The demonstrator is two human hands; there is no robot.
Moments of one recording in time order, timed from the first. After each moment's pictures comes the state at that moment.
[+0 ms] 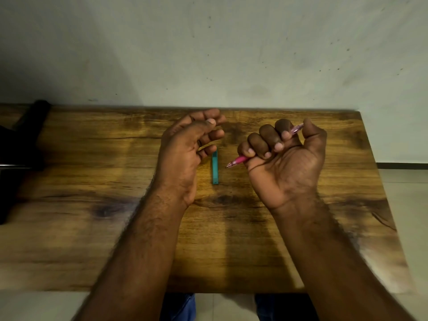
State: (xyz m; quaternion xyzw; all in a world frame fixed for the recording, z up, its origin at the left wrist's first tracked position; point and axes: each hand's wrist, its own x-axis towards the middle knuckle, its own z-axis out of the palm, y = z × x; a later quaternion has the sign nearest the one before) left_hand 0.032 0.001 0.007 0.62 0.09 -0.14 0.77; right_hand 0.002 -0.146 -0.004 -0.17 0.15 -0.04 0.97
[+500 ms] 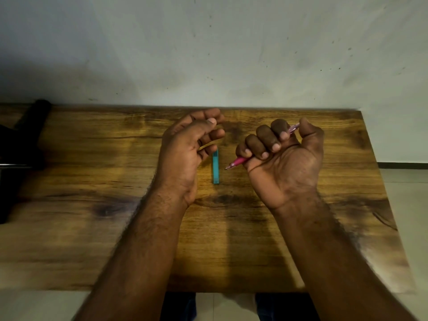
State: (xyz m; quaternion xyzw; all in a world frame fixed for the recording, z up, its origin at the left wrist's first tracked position) left_hand 0.032 0.001 0.007 0.62 0.09 -0.14 0.76; right_hand 0.002 -0.145 -0.004 -0.19 0.17 -0.02 0.97
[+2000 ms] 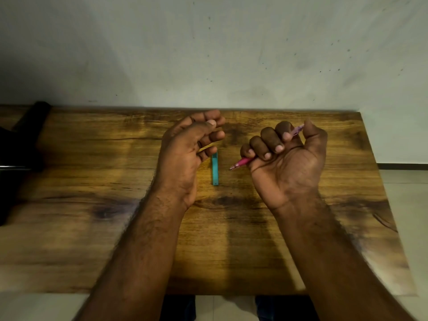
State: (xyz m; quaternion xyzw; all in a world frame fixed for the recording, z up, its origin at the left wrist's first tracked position) left_hand 0.032 0.001 0.007 0.62 0.09 -0.14 0.77; right_hand 0.003 -0.148 -0.005 -0.20 0.18 -0.05 0.96
